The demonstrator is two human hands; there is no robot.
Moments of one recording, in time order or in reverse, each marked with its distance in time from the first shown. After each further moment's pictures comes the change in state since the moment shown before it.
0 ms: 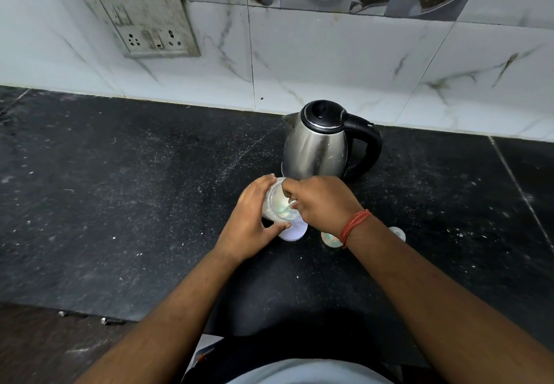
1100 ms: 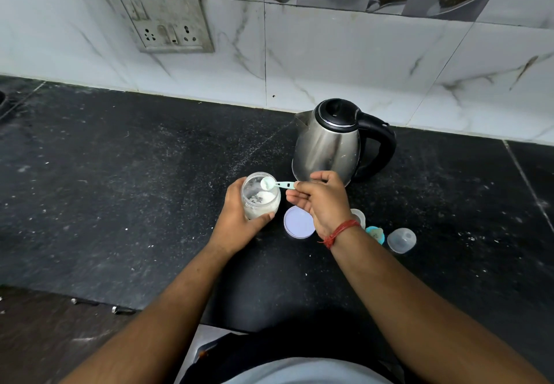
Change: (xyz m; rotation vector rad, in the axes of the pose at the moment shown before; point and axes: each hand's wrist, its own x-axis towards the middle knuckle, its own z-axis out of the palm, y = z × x) left_hand -0.017 -0.038 -0.016 -0.177 0.098 -0.340; right_hand 0.021 -0.036 0.024 1.747 0.425 0.983
